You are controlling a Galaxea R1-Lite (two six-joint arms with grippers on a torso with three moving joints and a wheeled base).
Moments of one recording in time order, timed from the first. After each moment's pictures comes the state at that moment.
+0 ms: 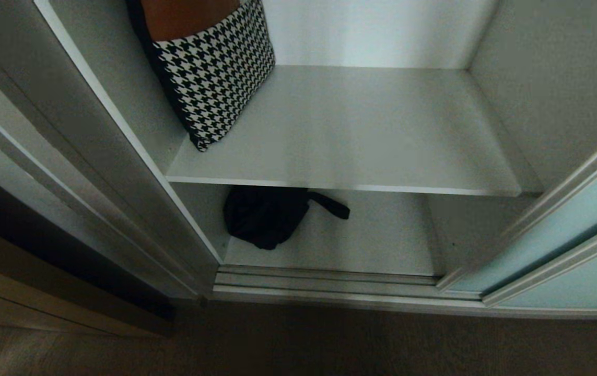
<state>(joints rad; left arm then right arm) 0.00 0.00 0.00 0.00 0.00 0.02 -1.08 1.21 -1.52 0.26 0.58 0.38</state>
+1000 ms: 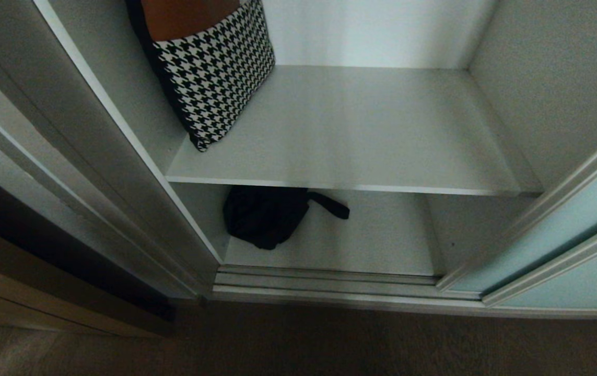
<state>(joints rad) 0.00 0.00 0.00 0.00 0.00 0.02 -1.08 1.30 -1.52 0.25 0.76 0.46</state>
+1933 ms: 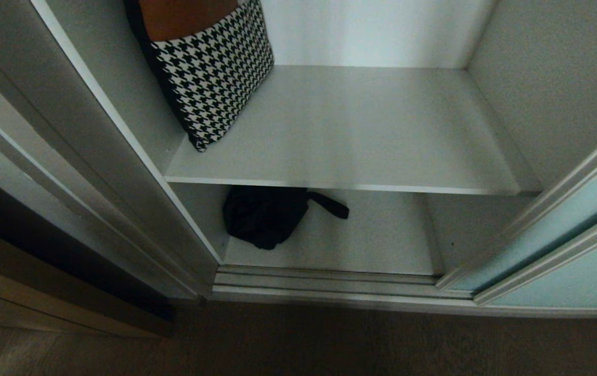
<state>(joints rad) 0.00 0.00 0.00 0.00 0.00 0.02 -0.98 1.22 -1.42 0.23 0.81 0.45</state>
